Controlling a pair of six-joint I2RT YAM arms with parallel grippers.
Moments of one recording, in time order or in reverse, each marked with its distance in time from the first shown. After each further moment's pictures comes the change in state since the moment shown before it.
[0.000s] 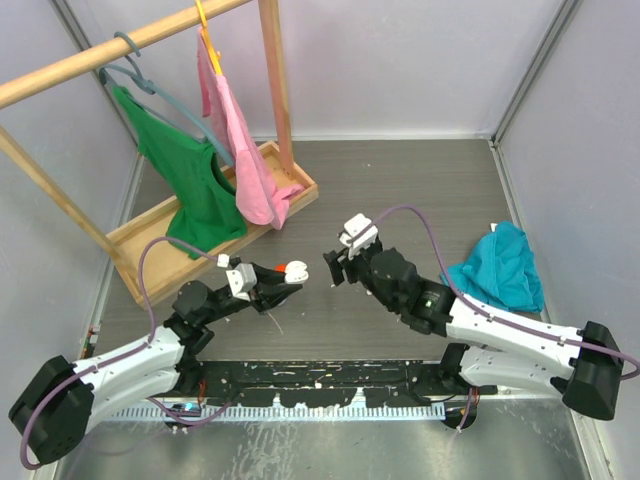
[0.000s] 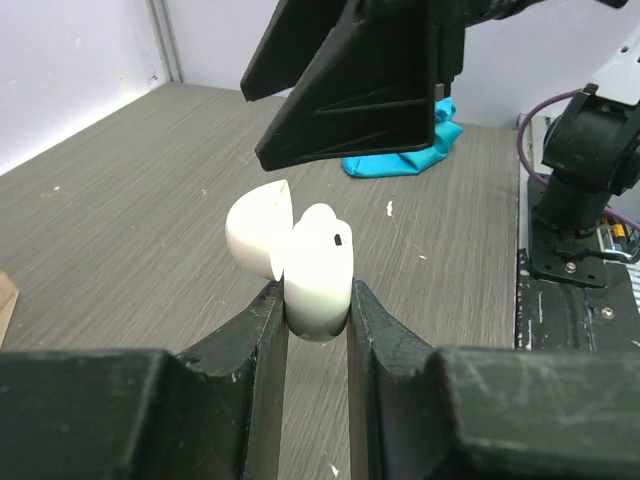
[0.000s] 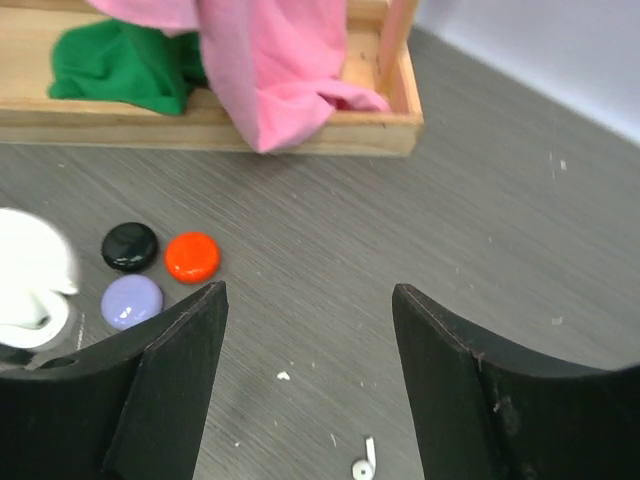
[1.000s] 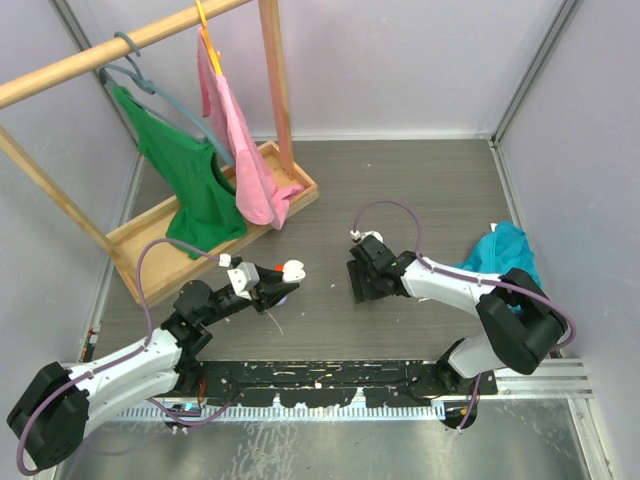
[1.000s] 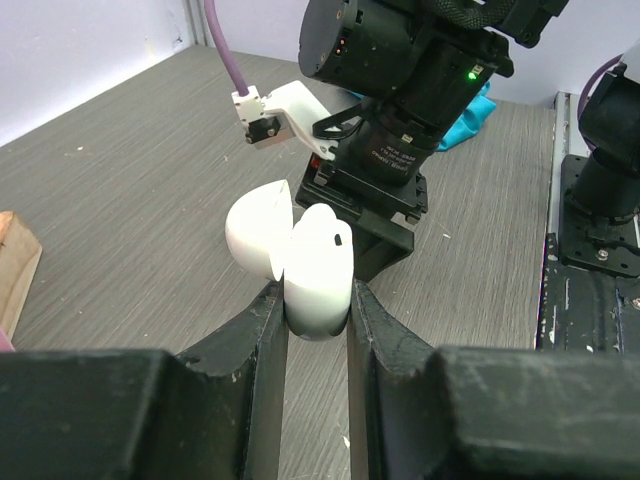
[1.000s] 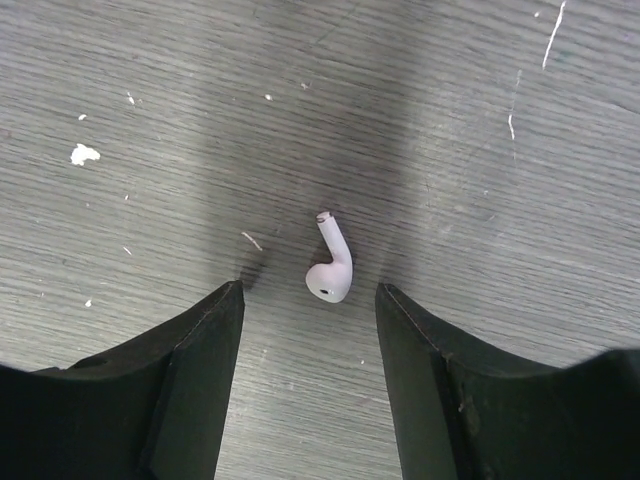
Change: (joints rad) left arm 0.000 -0.051 0.000 -0.133 -0.076 0.030; right arm -0.338 0.476 0.095 -0.584 -0.275 0.491
